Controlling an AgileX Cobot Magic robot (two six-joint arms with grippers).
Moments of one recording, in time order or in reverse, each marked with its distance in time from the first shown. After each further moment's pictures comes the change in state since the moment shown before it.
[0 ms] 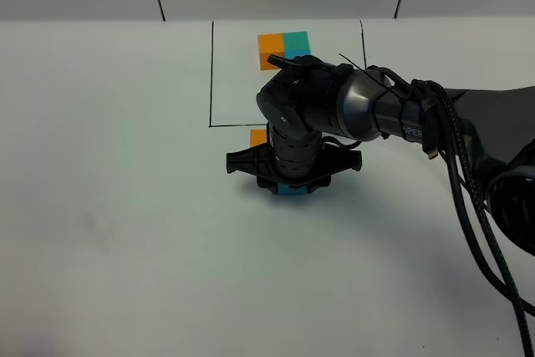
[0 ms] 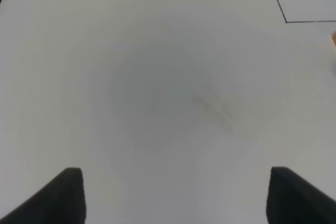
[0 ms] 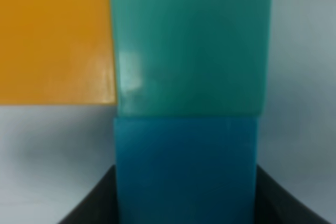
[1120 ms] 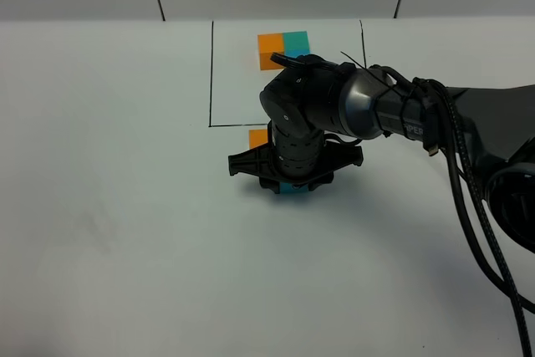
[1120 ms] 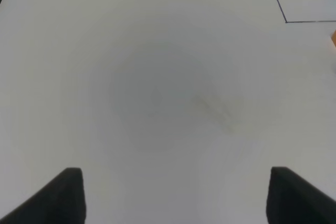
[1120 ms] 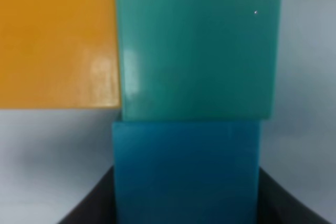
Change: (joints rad) left arm 0.000 0.000 0.000 0.000 0.000 -0.001; right arm -0.009 0.005 0.000 0.009 -0.017 -0.069
